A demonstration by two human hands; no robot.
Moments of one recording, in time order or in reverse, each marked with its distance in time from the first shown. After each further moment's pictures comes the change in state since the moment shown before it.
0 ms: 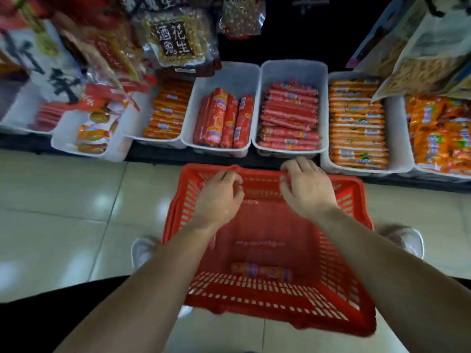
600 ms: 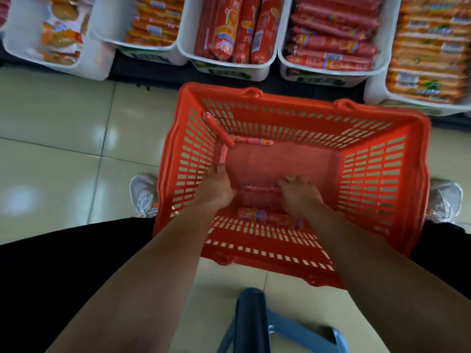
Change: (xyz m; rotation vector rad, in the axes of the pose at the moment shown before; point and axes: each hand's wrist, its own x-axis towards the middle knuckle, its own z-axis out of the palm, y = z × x) left_hand -0.070 -0.096 0.111 0.149 -0.515 -0.535; right_hand -0.095 0.008 0.163 -0.117 -0.864 0.102
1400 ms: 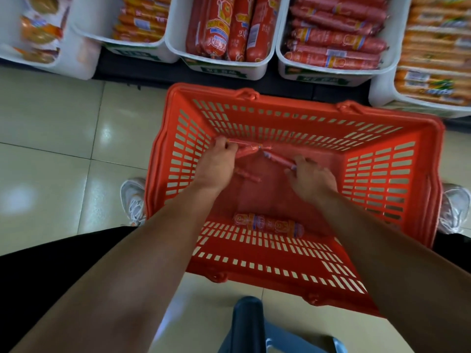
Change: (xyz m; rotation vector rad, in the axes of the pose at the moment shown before) left_hand 0.056 0.021 -0.019 0.206 0.308 0.345; right_hand 0.024 0.028 -0.035 0.246 0.215 0.152
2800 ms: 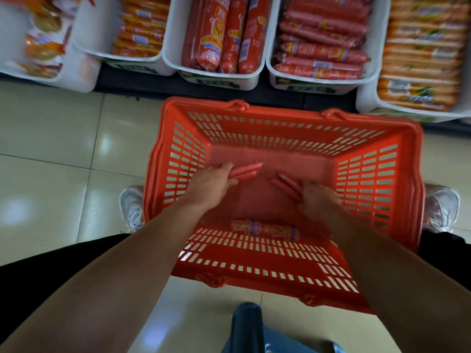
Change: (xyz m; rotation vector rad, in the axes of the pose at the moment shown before) left_hand -0.037 0.007 -0.030 0.012 -0.131 0.083; right_hand -0.014 0.042 0.020 -0.137 -0.212 0.130
